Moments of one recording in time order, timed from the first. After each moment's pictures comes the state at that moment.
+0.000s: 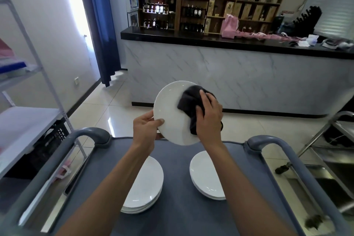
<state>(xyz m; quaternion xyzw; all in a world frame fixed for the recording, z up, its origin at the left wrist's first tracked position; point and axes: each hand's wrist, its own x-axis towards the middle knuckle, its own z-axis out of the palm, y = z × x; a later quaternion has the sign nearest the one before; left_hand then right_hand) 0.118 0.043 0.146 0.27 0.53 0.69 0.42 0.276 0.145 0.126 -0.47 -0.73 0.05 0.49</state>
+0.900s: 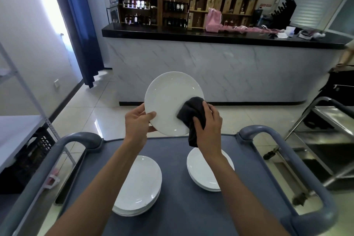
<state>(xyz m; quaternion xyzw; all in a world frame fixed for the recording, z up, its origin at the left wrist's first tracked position) 0.095 0.055 0.150 0.30 0.51 0.68 0.43 0.289 0.113 0.092 -0.53 -0.68 0.13 0.49</state>
